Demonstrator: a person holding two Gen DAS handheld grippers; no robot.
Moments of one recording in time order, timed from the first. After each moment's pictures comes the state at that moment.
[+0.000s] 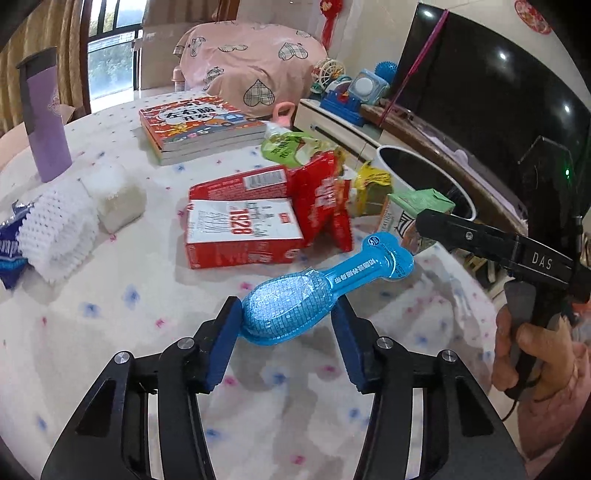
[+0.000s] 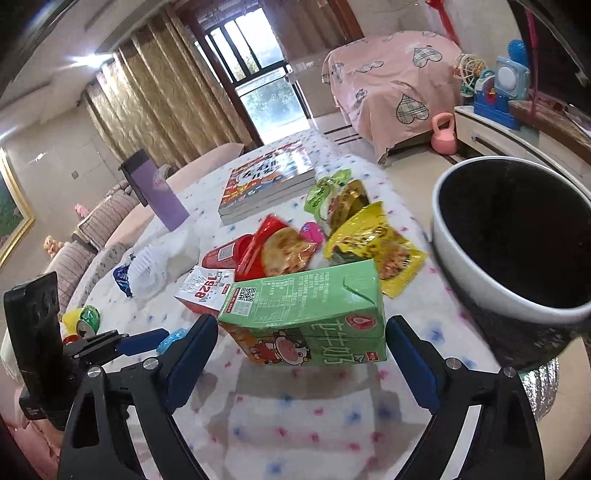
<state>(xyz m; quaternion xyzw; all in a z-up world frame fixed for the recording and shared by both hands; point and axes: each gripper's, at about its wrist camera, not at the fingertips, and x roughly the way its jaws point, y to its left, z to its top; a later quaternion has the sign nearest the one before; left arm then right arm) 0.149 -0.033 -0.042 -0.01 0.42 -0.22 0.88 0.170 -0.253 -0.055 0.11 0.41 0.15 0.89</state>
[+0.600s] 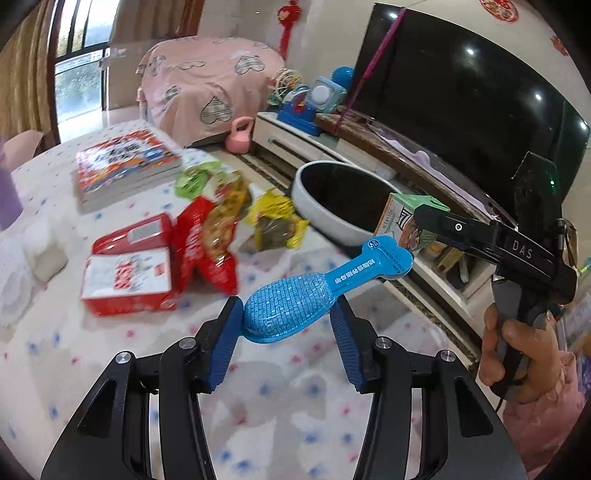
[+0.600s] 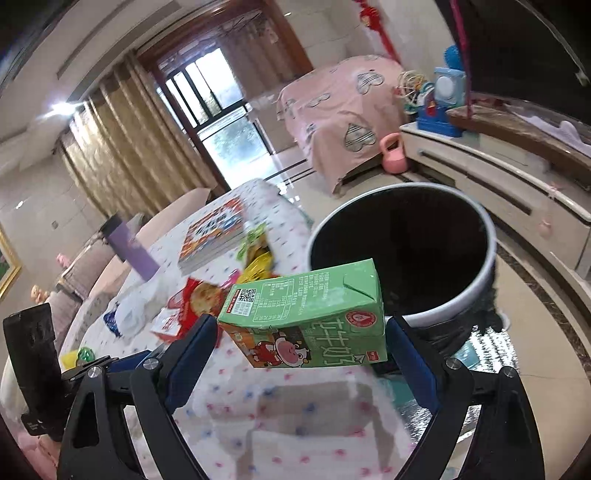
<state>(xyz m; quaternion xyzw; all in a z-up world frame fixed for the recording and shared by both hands) 0.142 -0.120 -0.012 0.00 0.39 -0.28 0.88 0.136 -0.355 -0.020 0.16 0.36 0.08 0.92</state>
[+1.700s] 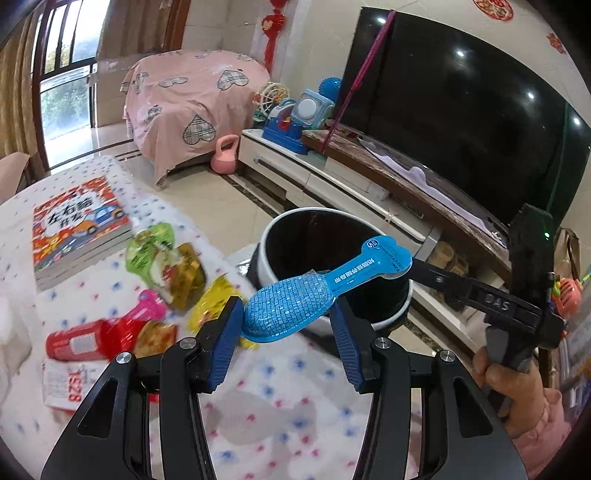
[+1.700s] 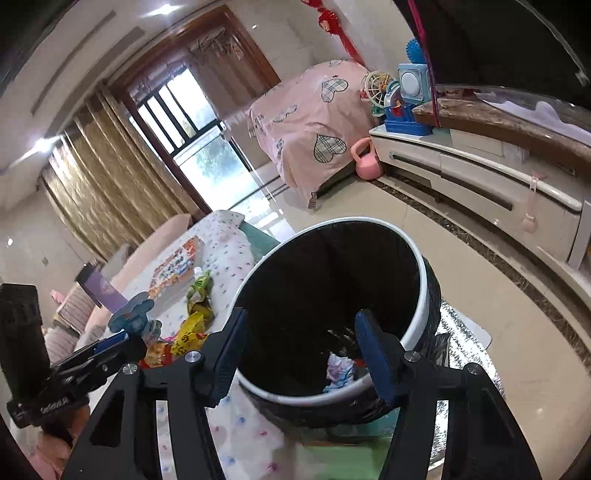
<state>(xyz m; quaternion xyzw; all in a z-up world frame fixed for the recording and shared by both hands) 0.202 -0.183 0.013 0.00 0.36 -0.29 0.89 0.167 -0.434 -0.028 0.21 0.34 0.04 0.92</state>
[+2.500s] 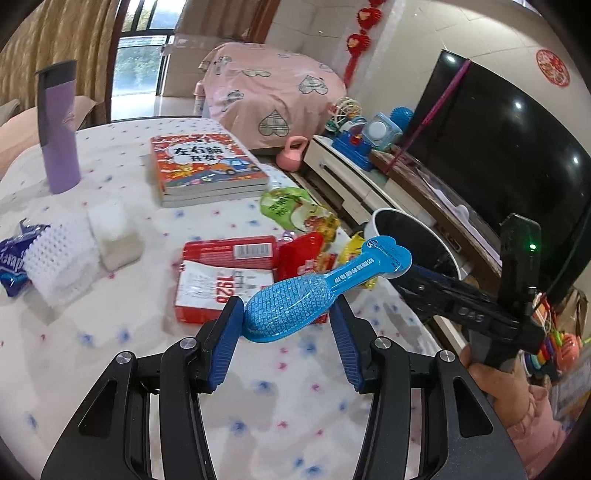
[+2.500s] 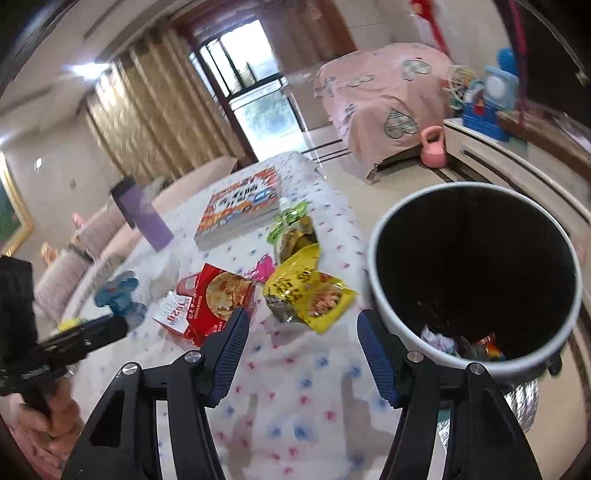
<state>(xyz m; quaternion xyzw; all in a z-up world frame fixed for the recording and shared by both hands) 0.167 -0.035 -0.009 -0.09 0.38 -0.19 0.90 0.193 -0.294 -0.046 0.09 0.39 0.14 0.90</state>
